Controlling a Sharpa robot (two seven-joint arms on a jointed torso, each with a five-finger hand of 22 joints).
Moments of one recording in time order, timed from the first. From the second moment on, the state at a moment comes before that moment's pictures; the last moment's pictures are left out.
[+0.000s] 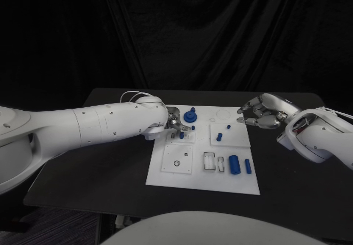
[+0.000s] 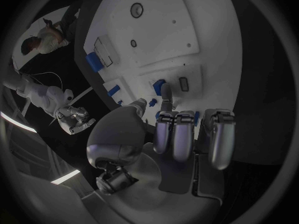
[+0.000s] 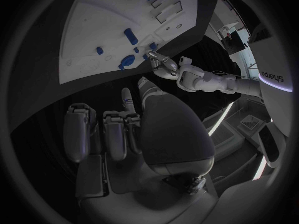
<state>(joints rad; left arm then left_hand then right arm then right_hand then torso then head) 1.26 -0.54 -0.21 1.25 -1.08 0.06 -0.48 0.94 0.04 0.12 0.27 0.11 1.06 0.04 0.23 1.00 1.47 -0.02 1.57 1.31 1.47 -0.08 1.57 1.31 0.01 1.47 0.03 1.54 1.31 1.30 -0.94 -0.25 1.55 -1.18 -0.42 0.06 1.44 -0.08 0.15 0.28 0.18 0.93 0.13 0.15 0.18 1.46 0.05 1.57 1.31 1.47 -0.03 1.56 1.31 0.04 1.47 0.08 1.43 1.31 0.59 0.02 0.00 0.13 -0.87</state>
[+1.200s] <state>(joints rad) 1.32 -0.62 -0.20 1.24 -1.10 -0.12 -0.45 1.05 0.04 0.05 0.27 0.20 1.01 0.01 0.37 1.25 1.47 -0.05 1.57 1.31 1.46 -0.09 1.57 1.31 0.01 1.47 0.02 1.54 1.31 1.30 -0.95 -0.25 1.56 -1.18 -0.42 0.05 1.44 -0.07 0.15 0.28 0.20 0.94 0.13 0.15 0.17 1.46 0.05 1.57 1.31 1.47 -0.03 1.56 1.31 0.04 1.47 0.08 1.42 1.31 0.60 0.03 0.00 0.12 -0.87</state>
